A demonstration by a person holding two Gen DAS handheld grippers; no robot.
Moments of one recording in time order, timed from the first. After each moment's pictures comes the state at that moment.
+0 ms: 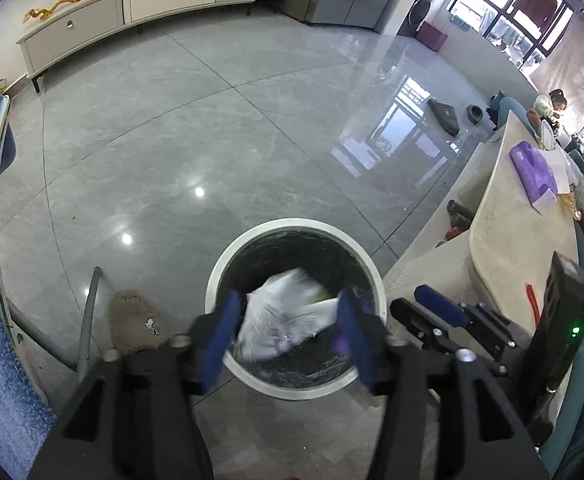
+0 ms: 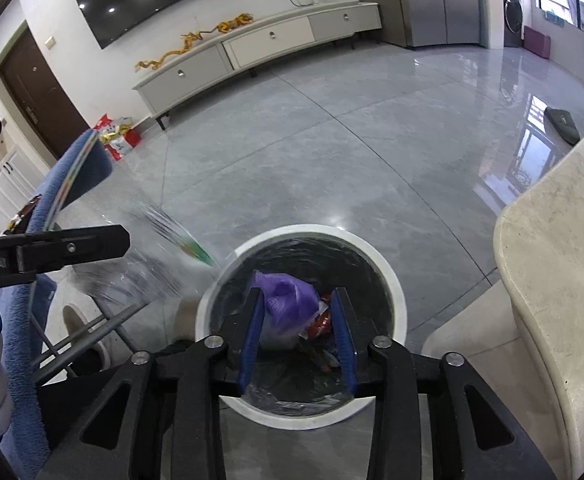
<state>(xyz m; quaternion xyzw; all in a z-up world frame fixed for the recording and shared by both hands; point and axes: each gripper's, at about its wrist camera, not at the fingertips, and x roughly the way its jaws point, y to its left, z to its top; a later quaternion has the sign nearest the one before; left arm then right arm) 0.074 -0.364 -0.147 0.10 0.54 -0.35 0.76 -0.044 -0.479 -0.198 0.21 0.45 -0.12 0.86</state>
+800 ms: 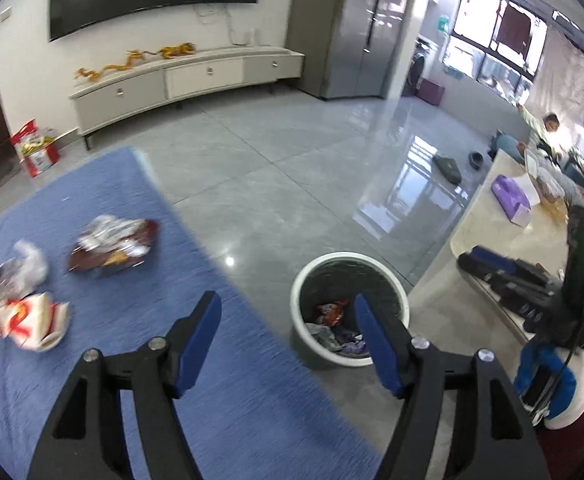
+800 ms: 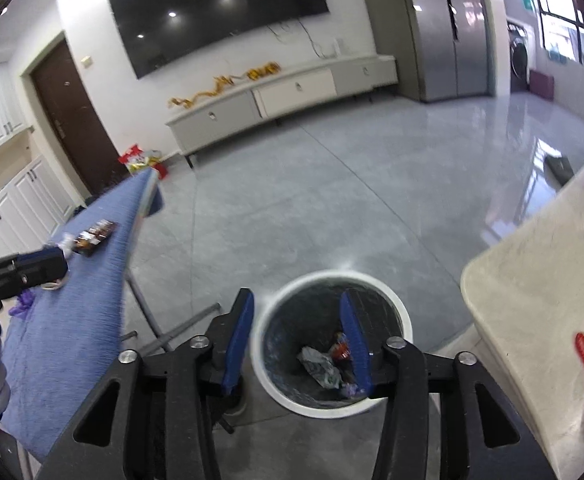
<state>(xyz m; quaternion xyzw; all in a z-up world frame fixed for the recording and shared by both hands) 0.018 -0.193 -0.029 0.09 0.42 -0.33 0.84 -0.087 -0.424 -0.081 0.17 0.35 -0.09 0.92</state>
